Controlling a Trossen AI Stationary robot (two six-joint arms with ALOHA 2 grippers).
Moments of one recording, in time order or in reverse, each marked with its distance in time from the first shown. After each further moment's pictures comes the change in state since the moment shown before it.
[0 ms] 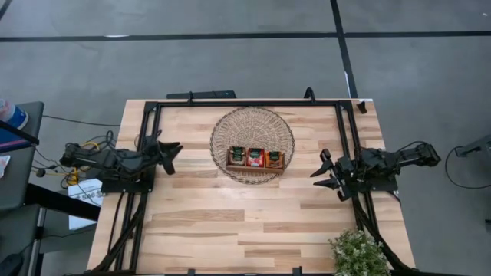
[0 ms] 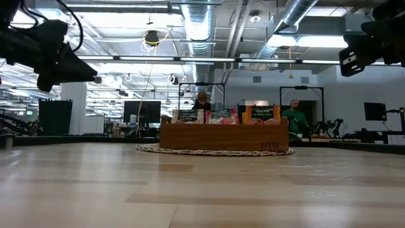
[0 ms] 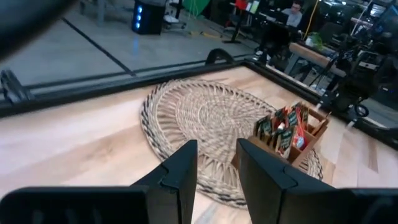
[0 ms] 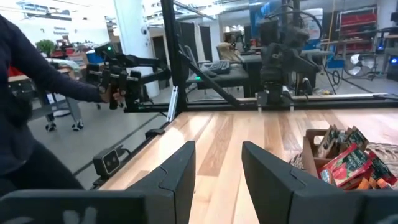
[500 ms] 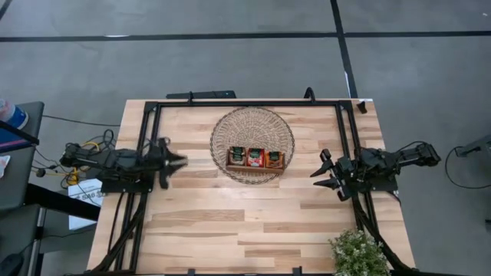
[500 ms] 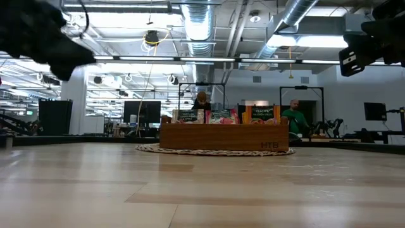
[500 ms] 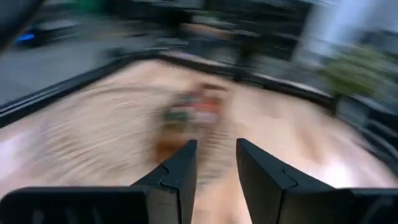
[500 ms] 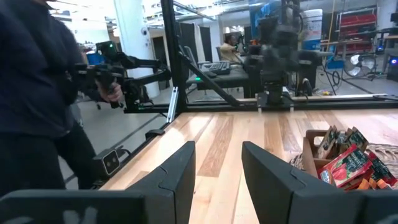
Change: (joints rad) left arm -0.001 0.000 -0.018 0.153 0.352 0.241; right arm 0.000 0.000 -0.001 0.003 0.000 0.000
